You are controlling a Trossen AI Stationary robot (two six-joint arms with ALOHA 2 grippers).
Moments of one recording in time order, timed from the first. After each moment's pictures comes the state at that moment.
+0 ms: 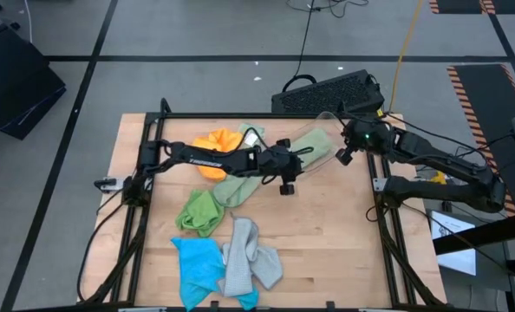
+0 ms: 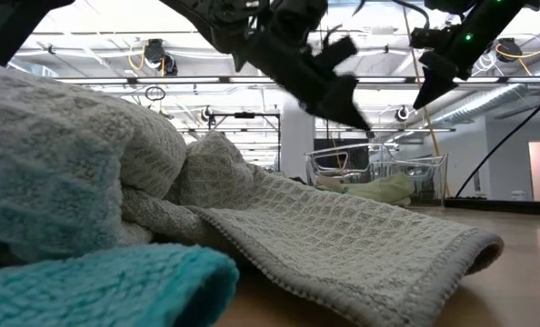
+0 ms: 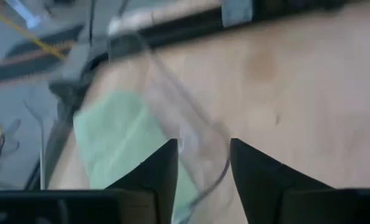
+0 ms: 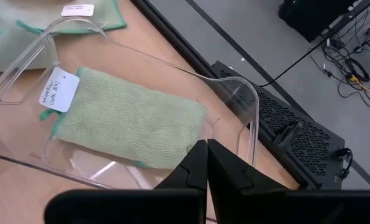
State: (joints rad) left arm 0.11 2.09 1.55 0.00 -0.13 0.29; right arm -0.50 0.80 0.76 -0.73 0.34 -0.02
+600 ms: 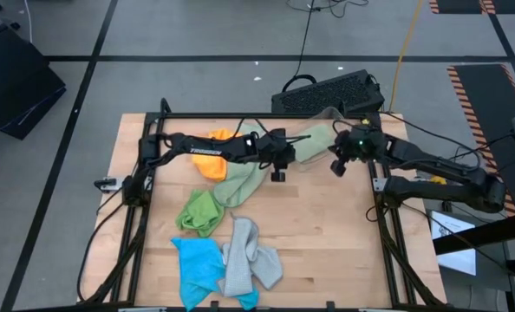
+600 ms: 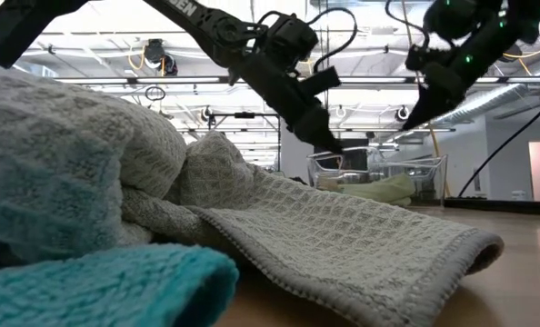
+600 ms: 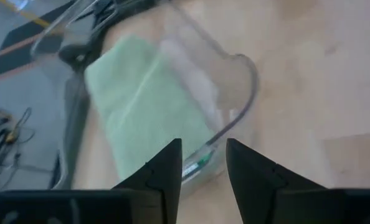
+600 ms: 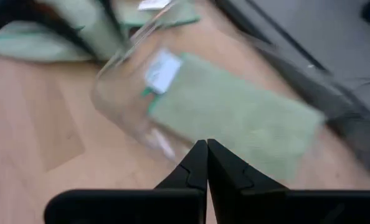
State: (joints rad) left arm 0.22 2.09 1.54 -0.11 -0.09 0.45; right arm -0.50 0.80 0.57 -0.50 0.05 -0.02
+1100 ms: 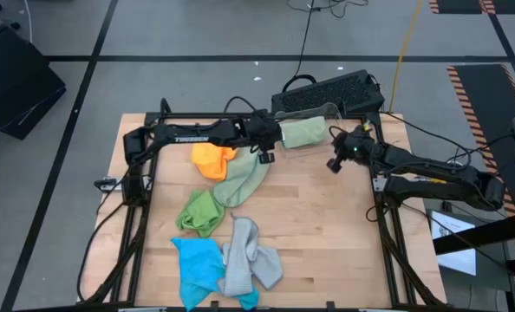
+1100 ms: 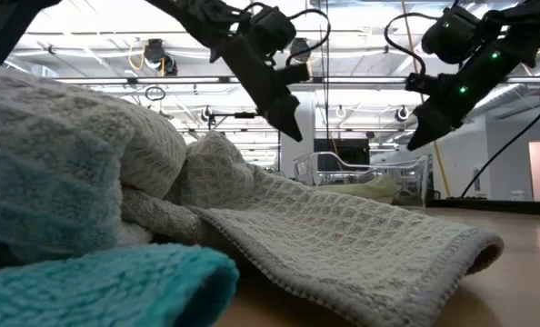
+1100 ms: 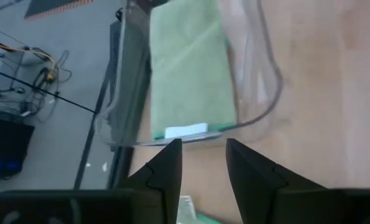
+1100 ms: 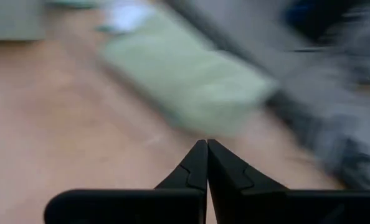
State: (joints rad) left arm 0.30 1.95 1.54 -0.35 -0.21 0.39; right arm -0.50 0.84 0.43 -0.30 0.40 -0.04
